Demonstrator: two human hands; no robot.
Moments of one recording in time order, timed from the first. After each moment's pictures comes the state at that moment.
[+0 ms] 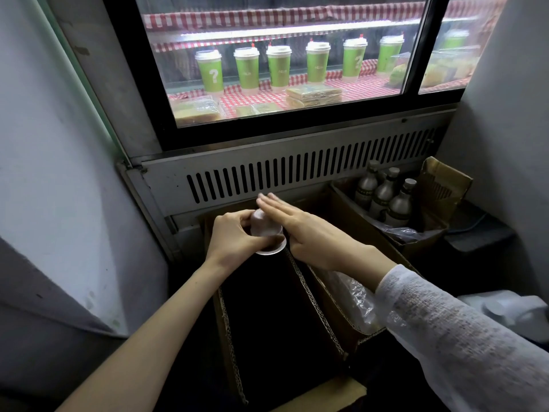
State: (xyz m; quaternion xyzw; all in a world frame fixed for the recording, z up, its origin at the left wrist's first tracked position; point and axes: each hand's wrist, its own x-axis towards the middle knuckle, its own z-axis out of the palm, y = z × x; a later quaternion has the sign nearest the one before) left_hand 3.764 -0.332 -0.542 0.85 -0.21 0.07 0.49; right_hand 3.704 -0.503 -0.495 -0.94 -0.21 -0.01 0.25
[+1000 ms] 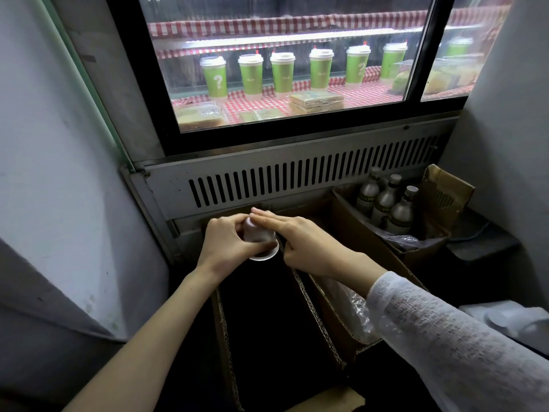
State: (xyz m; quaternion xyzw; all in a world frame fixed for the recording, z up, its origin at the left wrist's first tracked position) left_hand 3.763 -0.322 -0.539 0.86 -0.22 0.10 0.45; right_hand 3.708 -0.499 -0.503 -0.94 -0.23 -0.02 0.25
